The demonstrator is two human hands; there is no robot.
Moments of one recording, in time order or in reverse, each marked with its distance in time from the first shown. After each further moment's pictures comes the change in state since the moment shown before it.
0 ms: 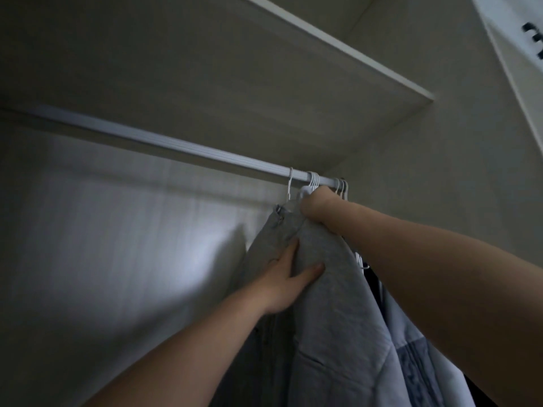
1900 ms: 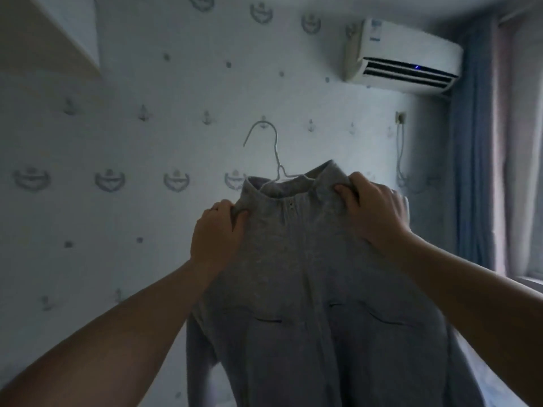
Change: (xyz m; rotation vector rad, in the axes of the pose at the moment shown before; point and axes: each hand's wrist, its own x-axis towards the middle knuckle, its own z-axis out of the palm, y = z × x) left_hand -0.206 0.671 0.576 -0.743 -0.196 0.597; right_hand -0.595 0.398 -0.714 -1.584 0.711 0.395
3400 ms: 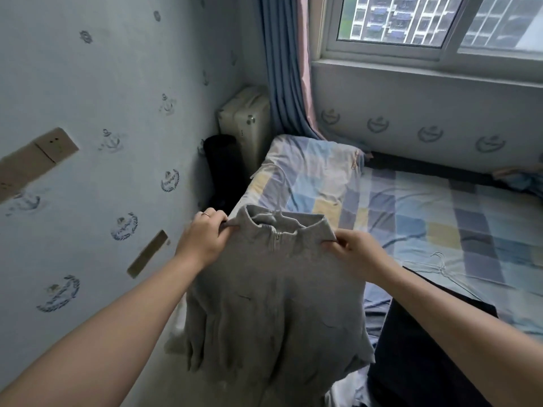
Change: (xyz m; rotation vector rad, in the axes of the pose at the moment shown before) left_hand -0.080 -0.026 0.723 -0.326 -1.132 0.393; right_hand -0.338 0.368 0.279 -0.052 -0.805 1.156
